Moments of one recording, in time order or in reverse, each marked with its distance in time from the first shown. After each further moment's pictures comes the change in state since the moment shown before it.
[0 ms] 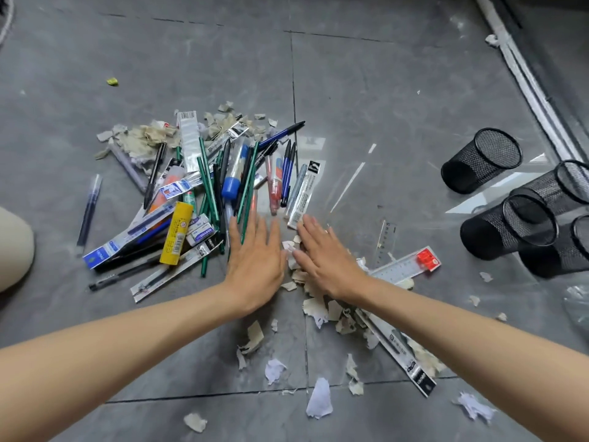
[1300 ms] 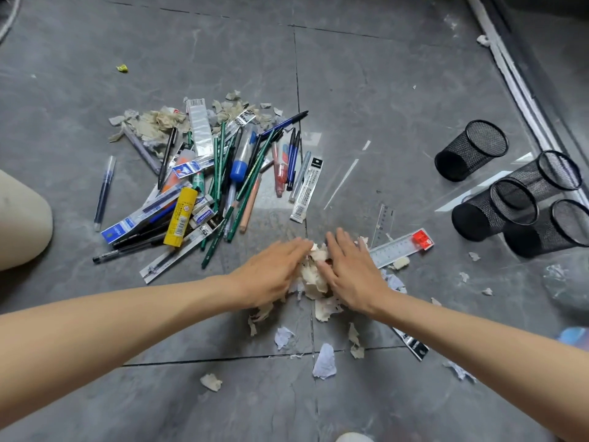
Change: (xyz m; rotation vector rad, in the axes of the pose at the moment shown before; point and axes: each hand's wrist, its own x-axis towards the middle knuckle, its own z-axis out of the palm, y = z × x) left_hand -0.034 -0.007 0.010 -0.333 -0.158 0.432; right_hand -0.062 -0.017 0.009 -0.096 -0.033 0.270
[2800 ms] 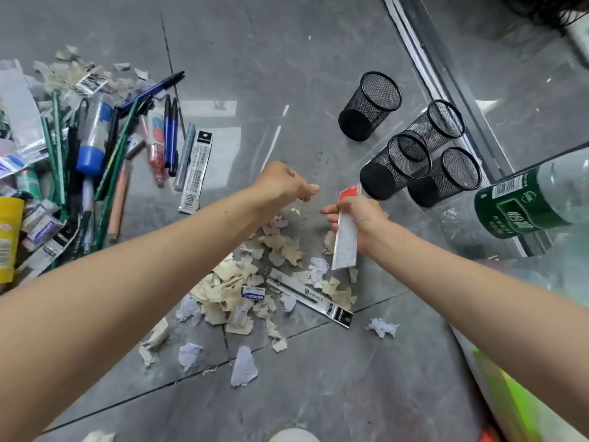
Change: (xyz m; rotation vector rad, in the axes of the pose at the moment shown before) left_hand 0.173 0.106 -0.023 -0.886 0.025 -0.407; right_hand 0.001 0.118 -0.061 1.545 0.432 0.772
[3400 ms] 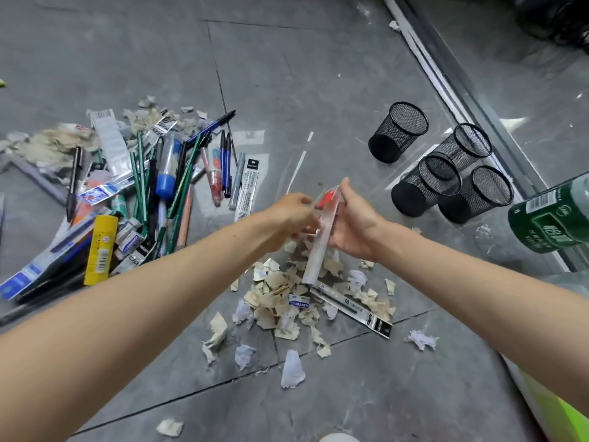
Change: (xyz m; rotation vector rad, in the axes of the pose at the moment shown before) left_hand -0.049 -0.011 -0.046 -0.092 -0.165 -0.081; right_hand -0.043 -0.011 0.059 0.083 -0.521 0.124
